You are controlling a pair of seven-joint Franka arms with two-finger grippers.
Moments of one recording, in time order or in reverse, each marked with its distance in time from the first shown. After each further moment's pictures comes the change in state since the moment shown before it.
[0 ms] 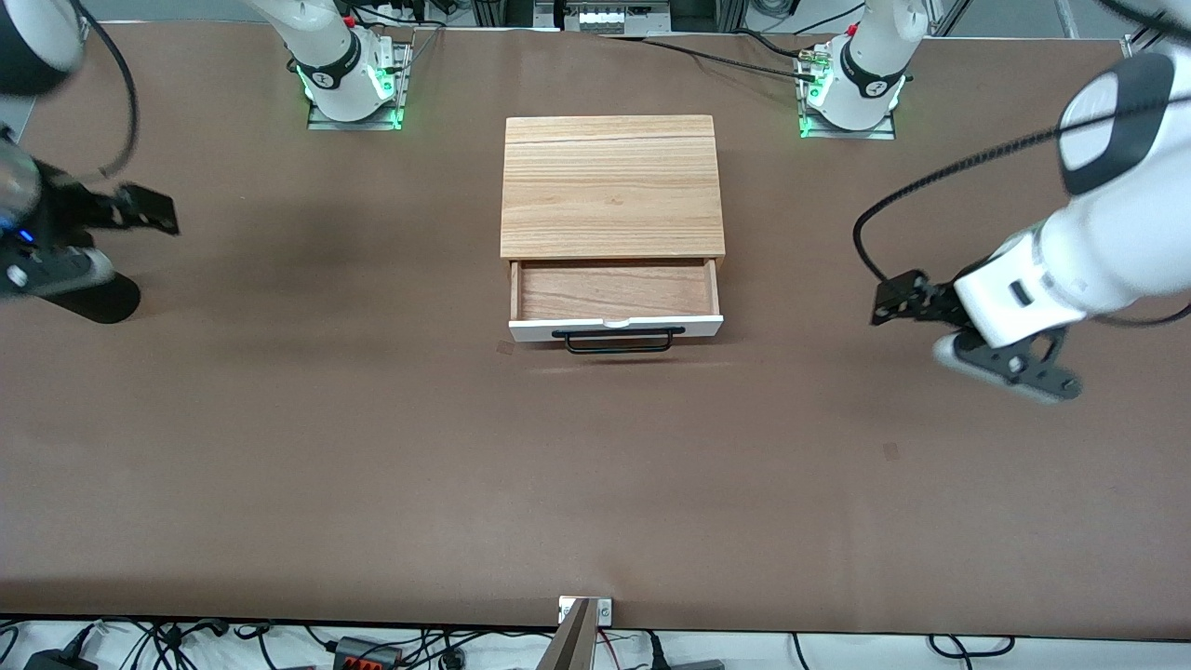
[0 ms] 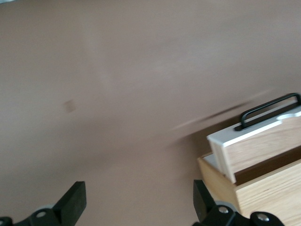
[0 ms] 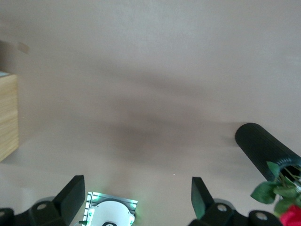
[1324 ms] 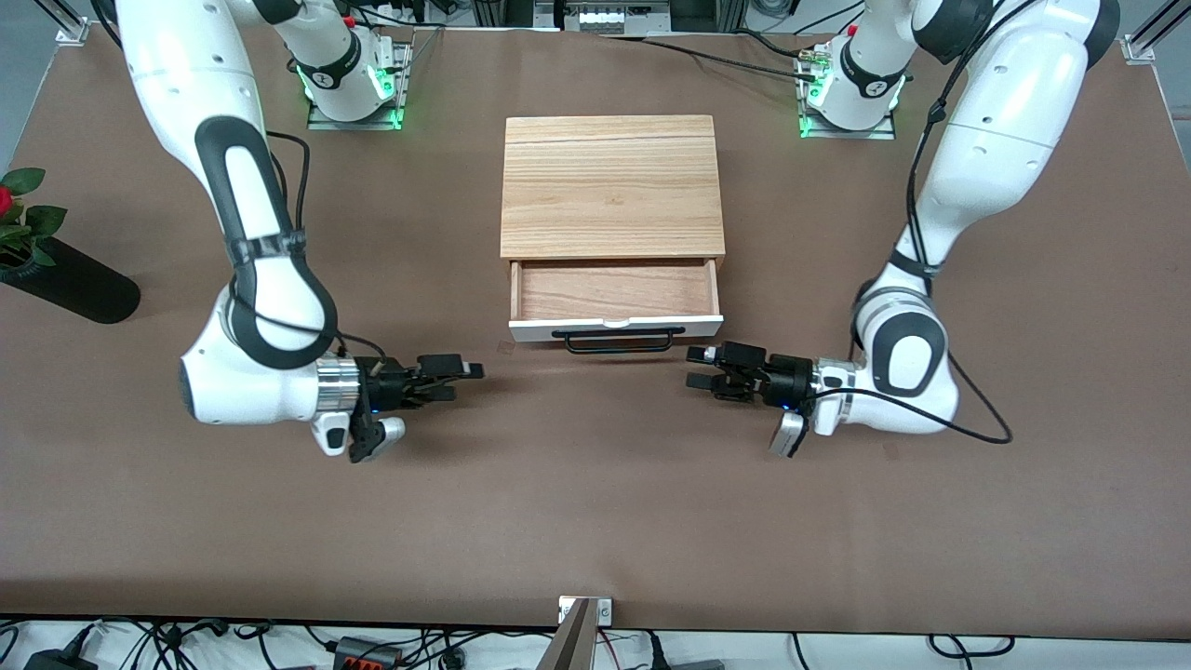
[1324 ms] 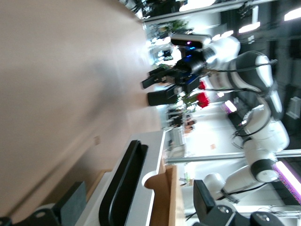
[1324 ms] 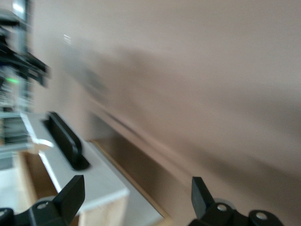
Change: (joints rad) left arm -0.010 0.490 -0.007 -0.158 -1.193 0.177 0.714; right arm 0.110 0.549 0.058 -0.023 0.892 0.556 -0.243
